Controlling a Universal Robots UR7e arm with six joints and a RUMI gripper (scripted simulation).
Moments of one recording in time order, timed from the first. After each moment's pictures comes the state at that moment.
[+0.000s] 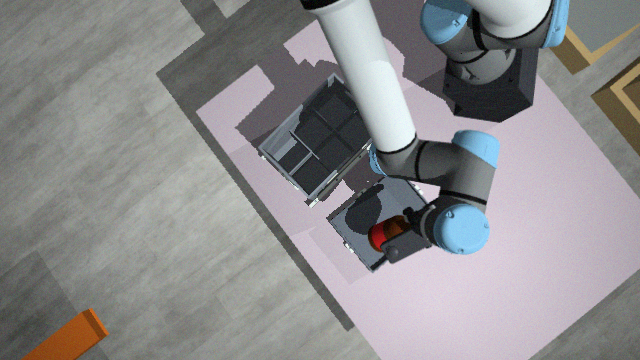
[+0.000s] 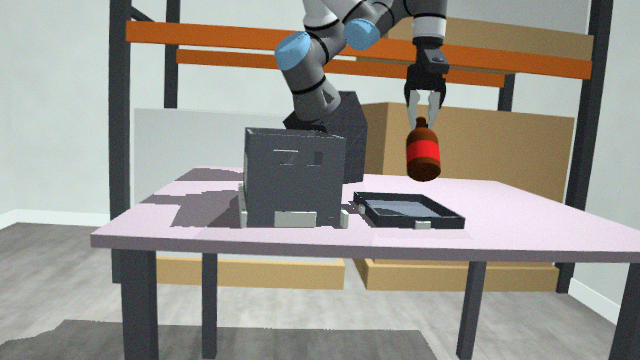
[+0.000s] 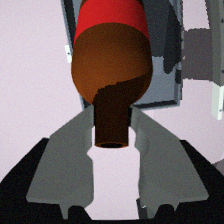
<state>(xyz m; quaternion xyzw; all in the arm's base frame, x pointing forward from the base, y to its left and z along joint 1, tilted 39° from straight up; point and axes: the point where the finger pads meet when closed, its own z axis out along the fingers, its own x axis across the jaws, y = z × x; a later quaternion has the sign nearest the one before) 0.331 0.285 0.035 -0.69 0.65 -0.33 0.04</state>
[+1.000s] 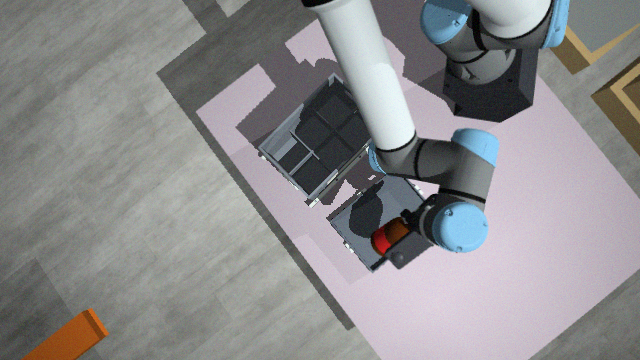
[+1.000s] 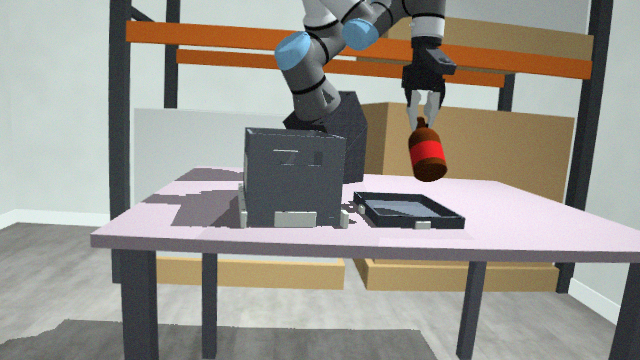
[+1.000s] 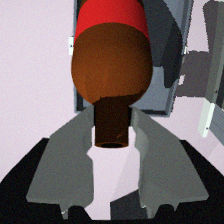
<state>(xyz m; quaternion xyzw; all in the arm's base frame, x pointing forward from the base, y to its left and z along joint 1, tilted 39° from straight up) 0.331 0.285 0.035 -0.75 0.58 -0.33 0.01</state>
